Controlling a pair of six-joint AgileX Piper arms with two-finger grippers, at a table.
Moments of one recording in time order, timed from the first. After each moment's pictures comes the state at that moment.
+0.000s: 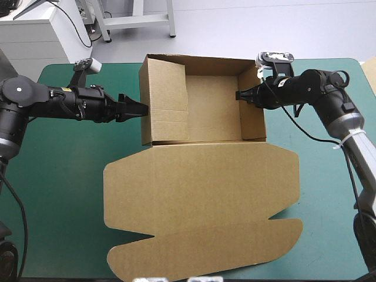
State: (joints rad) left arm -0.01 1.46 -1.52 -0.90 1.24 0.47; right arm 0.21 1.62 -1.59 0.37 0.87 -0.08
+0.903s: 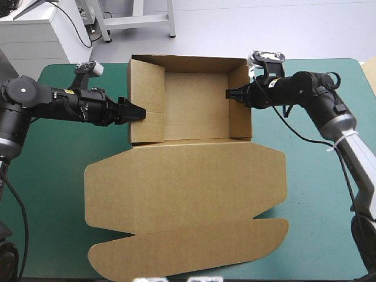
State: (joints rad) left arm -0.03 1.46 -1.52 -0.82 1.25 0.41; right arm 0.27 1.62 -1.59 0.40 0.81 -0.04
